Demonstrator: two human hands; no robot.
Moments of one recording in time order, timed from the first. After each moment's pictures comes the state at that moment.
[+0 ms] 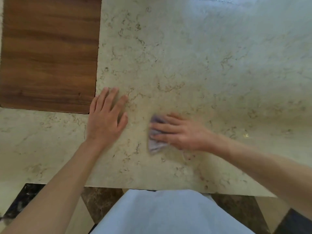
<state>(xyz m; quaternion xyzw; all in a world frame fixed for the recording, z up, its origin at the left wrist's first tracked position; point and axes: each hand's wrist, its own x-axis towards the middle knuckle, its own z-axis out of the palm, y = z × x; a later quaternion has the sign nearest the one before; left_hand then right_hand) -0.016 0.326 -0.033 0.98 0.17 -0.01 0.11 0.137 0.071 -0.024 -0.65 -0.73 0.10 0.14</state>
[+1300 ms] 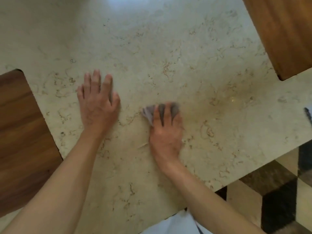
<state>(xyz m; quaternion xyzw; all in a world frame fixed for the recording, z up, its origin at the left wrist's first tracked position) 0.193 0.314 -0.032 0.99 0.08 -0.02 0.11 0.110 0.125 -0.036 -0.99 -0.02 0.00 0.12</state>
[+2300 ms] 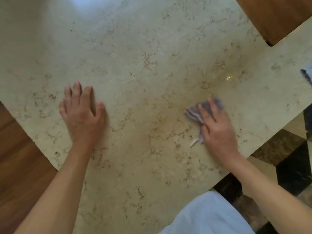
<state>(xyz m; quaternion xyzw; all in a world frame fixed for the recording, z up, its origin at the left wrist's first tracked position) 0.189 0.327 -0.034 0.98 0.06 -0.01 0.18 0.083 -0.028 -0.024 -0.99 0.00 0.01 0.16</state>
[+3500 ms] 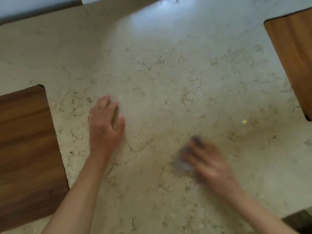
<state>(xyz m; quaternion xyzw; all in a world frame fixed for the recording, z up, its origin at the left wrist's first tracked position) 0.190 0.331 -0.039 0.95 0.11 0.08 0.28 0.142 -0.017 -0.030 -0.93 -0.34 0.04 0.16</state>
